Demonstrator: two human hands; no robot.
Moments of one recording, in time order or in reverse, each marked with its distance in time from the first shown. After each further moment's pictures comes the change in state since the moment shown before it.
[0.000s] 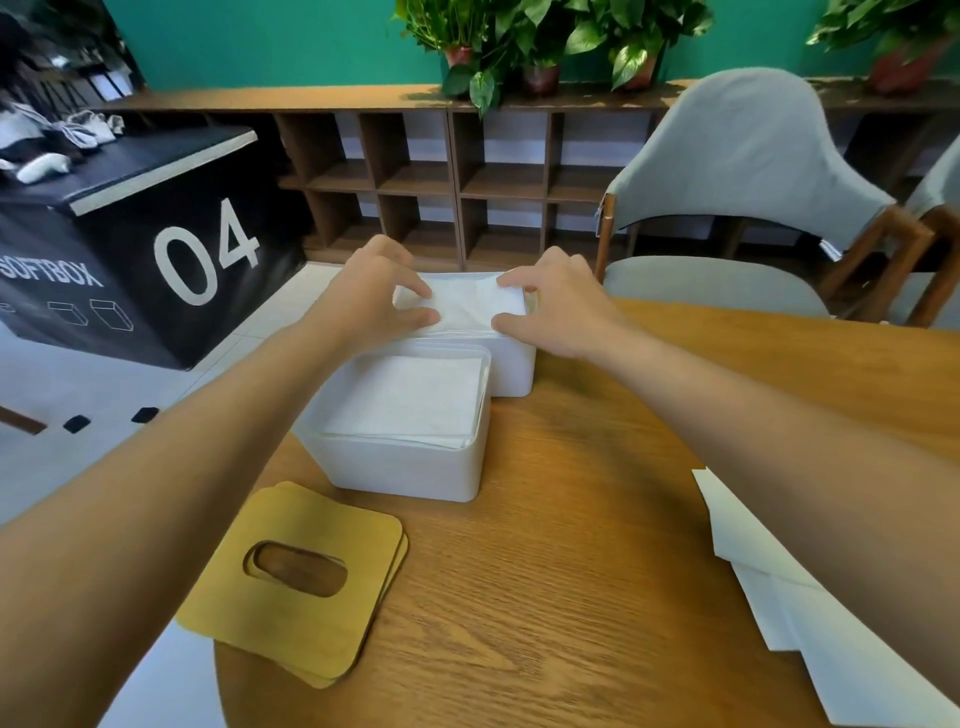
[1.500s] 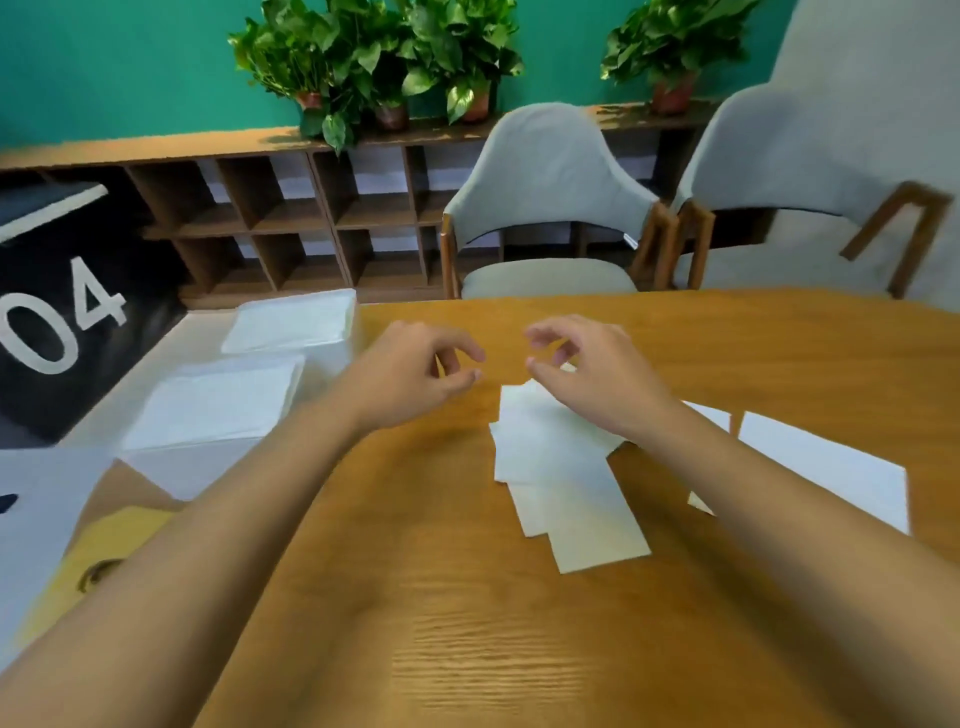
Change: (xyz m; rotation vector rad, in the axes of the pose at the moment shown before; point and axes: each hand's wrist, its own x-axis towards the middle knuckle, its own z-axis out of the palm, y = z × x) left_hand -0.082 0.207 0.048 -0.150 -0.244 0.436; right_hand -0.209 0.108 -0.113 0.192 0.170 0.161
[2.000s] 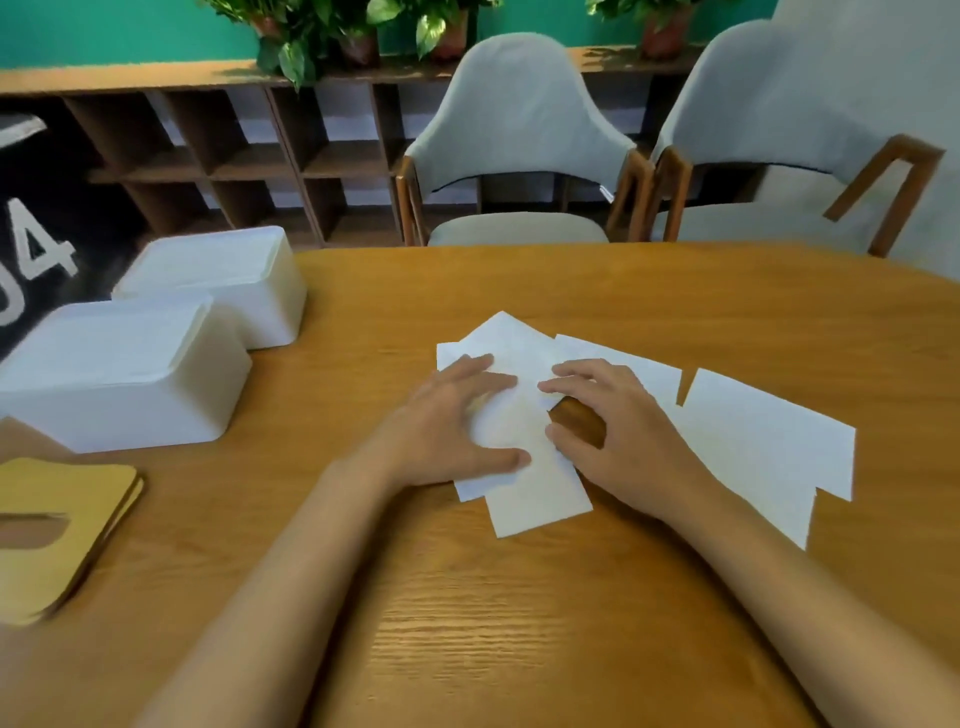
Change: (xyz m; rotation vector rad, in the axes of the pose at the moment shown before) left_hand -0.012 0.050 0.128 -0.168 -0.183 -0.161; right_hand -0.098 0.103 -0.001 -0.107 -0.071 -0.019
